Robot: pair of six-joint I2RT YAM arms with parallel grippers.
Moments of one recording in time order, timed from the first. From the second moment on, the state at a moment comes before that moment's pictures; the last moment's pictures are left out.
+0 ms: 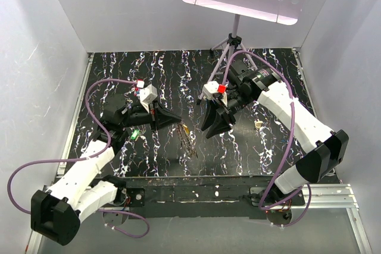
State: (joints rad) left arm -0.39 0.92 0.68 0.26 1.00 -0.22; right arm 0.64 1.53 1.61 -1.40 -1.28 -1.12
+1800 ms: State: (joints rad) left arm -0.16 1.65 1.17 -0.06 0.58 -0.27; right arm 0.63 1.47 1.53 -1.32 -1.19 -0.97
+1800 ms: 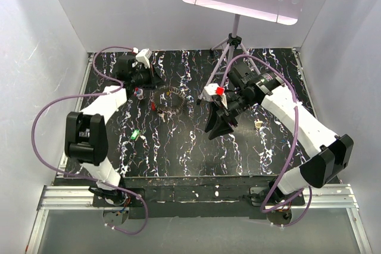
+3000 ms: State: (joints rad) left arm -0.10 0.82 0.93 -0.22 0.41 -0.25; right arm 0.13 1.01 1.10 -0.97 -1.12 -0.59
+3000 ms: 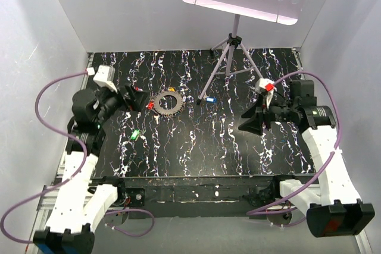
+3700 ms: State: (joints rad) left arm -0.09 0.59 0.90 -0.59 0.35 -0.27; right arm -0.16 0.85 1.04 -0.79 -0.76 -0.18
